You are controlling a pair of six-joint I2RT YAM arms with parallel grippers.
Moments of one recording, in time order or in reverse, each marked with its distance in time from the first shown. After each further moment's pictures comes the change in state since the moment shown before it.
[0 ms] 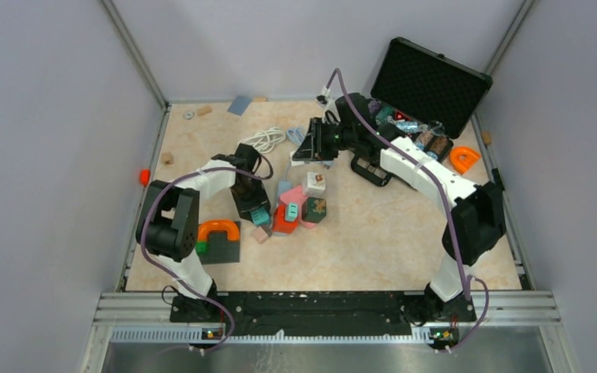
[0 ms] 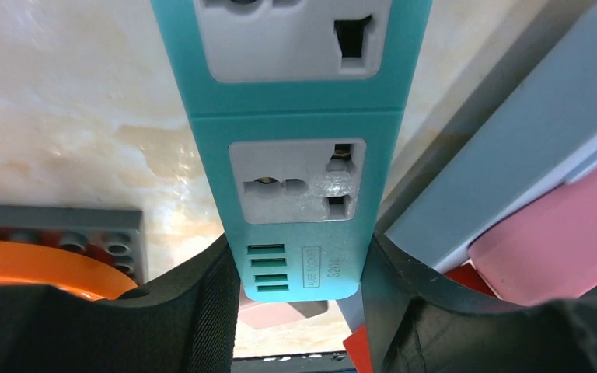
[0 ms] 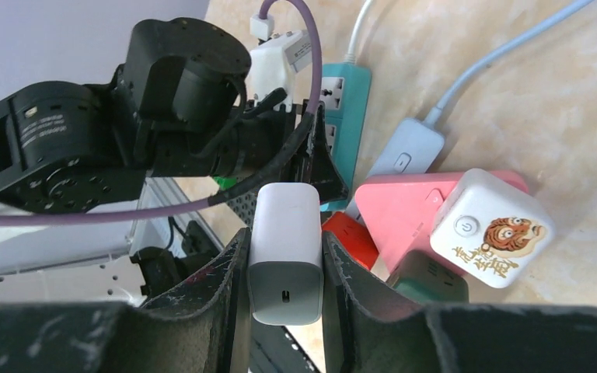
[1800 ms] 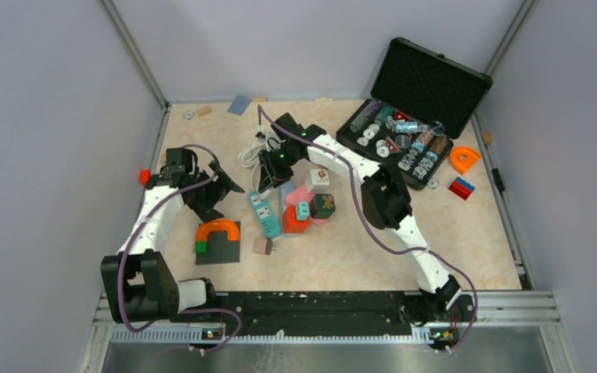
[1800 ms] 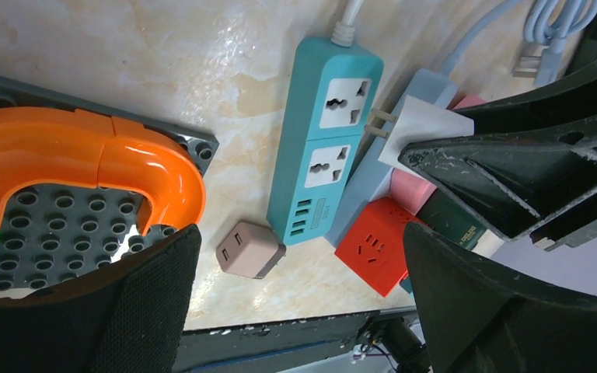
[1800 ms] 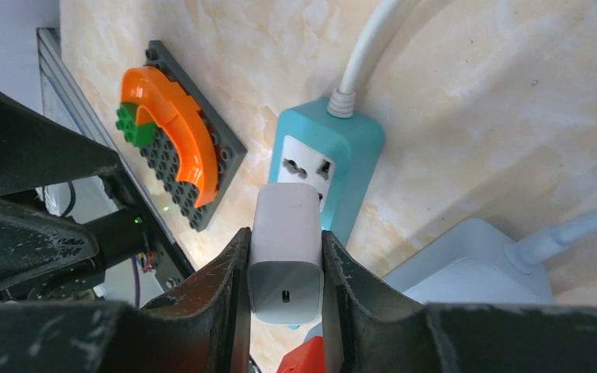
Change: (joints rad) left arm 0.386 -0.486 -0.175 0.007 0.241 -0.055; right arm 0.145 0.755 0.719 -0.378 -0.167 -0.222
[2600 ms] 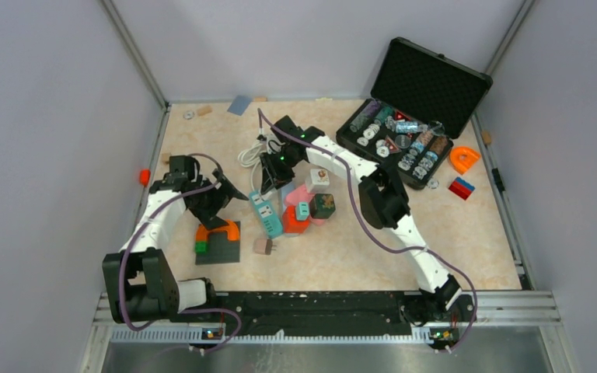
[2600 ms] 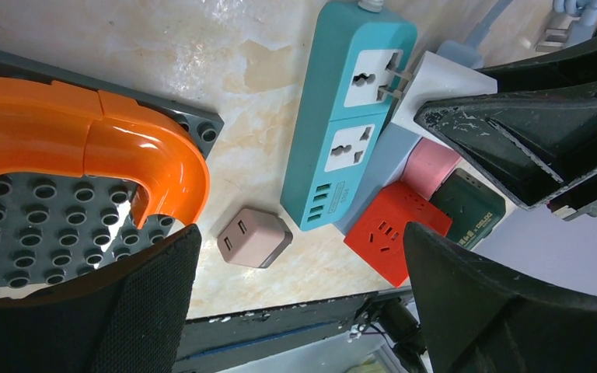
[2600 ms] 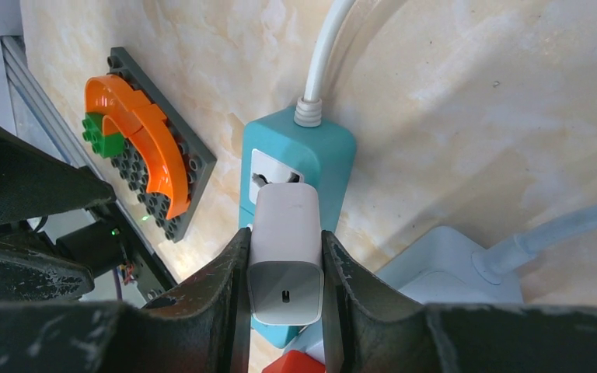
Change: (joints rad) left arm 0.005 0.000 -0.082 0.019 0.057 -0.001; right arm -0.001 0.037 0.006 -0.011 0.040 -0.013
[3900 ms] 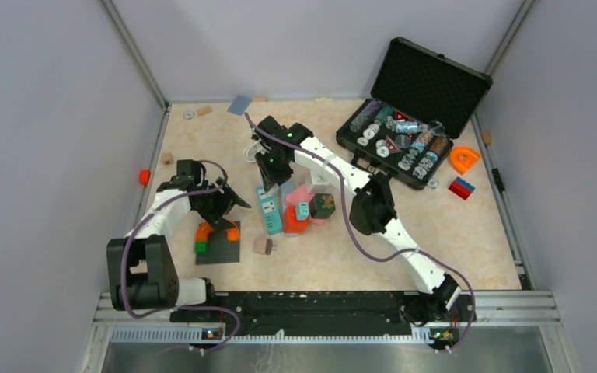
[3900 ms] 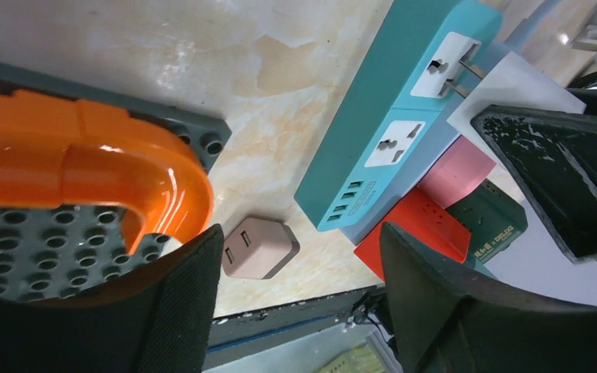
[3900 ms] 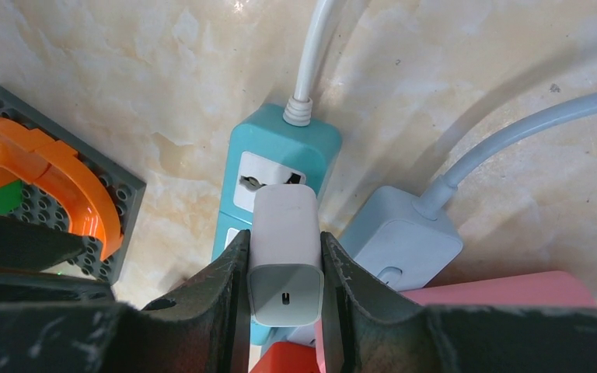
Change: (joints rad) left arm -0.014 0.043 -0.064 0.063 0.023 -0.036; right arm 0.076 0.124 0.365 -0.338 0.397 -0.018
